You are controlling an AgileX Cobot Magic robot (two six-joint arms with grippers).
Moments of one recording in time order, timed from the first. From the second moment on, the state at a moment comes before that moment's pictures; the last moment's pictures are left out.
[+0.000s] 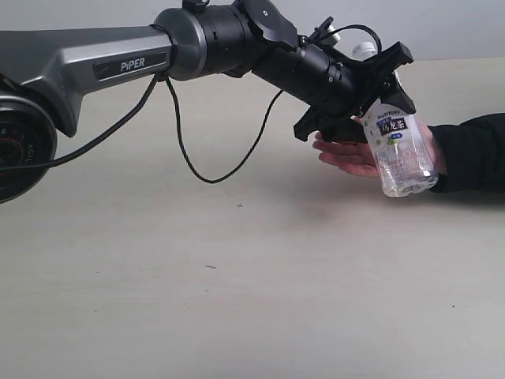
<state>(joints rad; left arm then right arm) -0.74 2.41 -2.05 -0.95 0.73 -0.09 0.15 0.00 0.00 0.05 0.35 -0.12</state>
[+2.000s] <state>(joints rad) -0.71 2.16 -2.05 -0.76 1.05 0.35 0.15 0.00 0.00 0.05 0.35 -0.12</state>
